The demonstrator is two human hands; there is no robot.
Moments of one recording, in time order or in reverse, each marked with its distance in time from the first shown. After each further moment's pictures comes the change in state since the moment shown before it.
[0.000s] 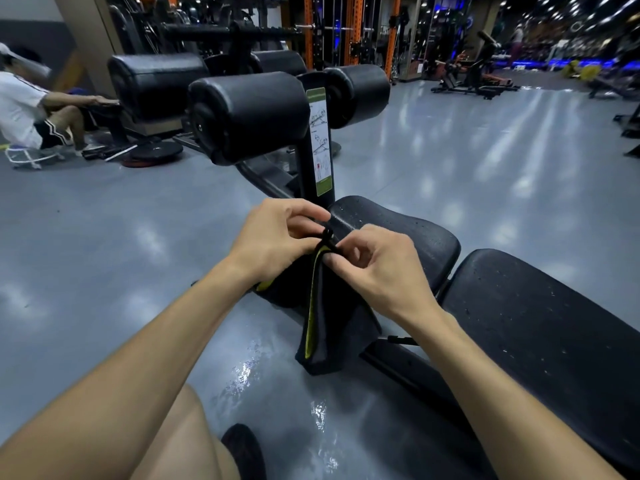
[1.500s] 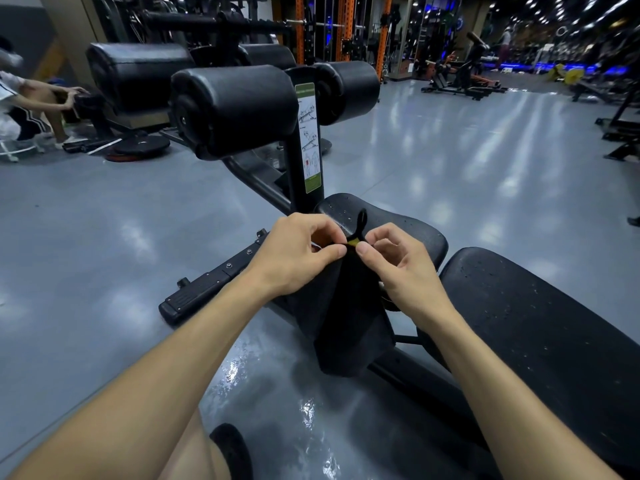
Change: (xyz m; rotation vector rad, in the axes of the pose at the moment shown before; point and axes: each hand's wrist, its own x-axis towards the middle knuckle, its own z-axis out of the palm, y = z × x) left_hand 0.008 -0.011 0.047 0.142 0.014 0.193; right_hand -0.010 0.047 -0.016 0.457 -0.031 0.214
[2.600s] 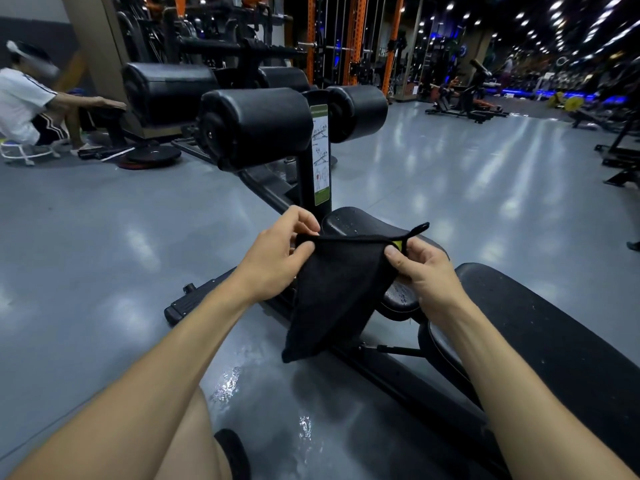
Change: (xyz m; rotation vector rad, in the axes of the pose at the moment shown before) left_hand -0.025 -0.015 -0.034 -0.162 0.051 -0.024; right_hand 0.016 0.022 -0.024 0.381 -0.049 0.118
